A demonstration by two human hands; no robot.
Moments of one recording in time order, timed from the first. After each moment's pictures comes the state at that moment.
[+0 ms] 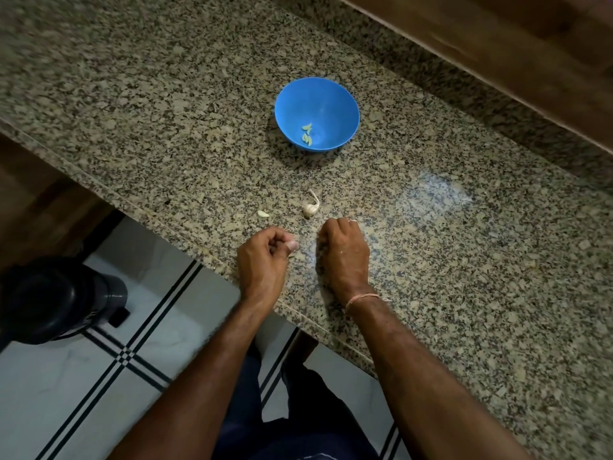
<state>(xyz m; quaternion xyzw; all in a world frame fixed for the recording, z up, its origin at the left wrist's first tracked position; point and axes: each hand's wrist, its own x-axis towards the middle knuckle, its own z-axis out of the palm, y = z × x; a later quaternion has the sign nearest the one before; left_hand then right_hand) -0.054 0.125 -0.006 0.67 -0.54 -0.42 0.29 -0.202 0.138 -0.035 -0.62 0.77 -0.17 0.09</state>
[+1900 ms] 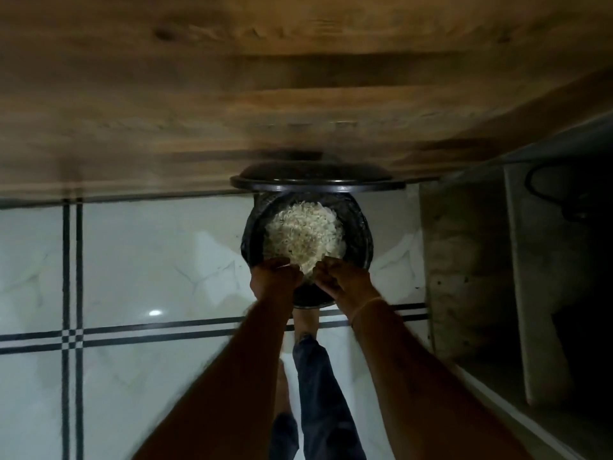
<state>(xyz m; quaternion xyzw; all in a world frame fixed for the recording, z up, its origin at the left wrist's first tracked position) 0.693 0.073 -0.479 0.80 0.21 -0.46 0.34 0.601 -0.017 -0.463 -0.14 0.69 -0.01 0.71</state>
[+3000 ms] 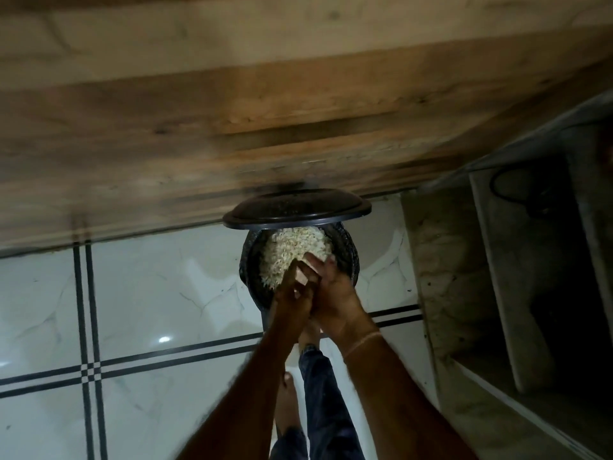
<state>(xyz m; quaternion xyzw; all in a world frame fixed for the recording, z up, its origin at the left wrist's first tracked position) 0.671 0.060 -0.405 0.79 -0.03 -0.52 0.31 0.619 -0.011 -0.384 -0.11 0.61 -0.04 0.78</state>
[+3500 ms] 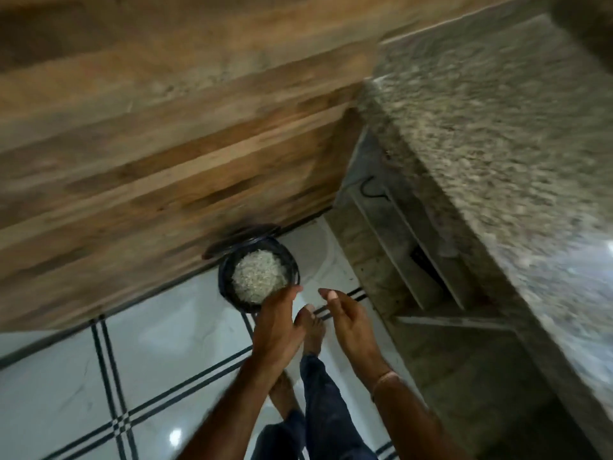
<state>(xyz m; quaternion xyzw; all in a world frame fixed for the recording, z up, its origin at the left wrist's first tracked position) 0.545 0.137 -0.082 0.78 -0.45 -0.39 0.21 0.400 0.097 -0.075 -0.50 0.61 -0.20 0.58</state>
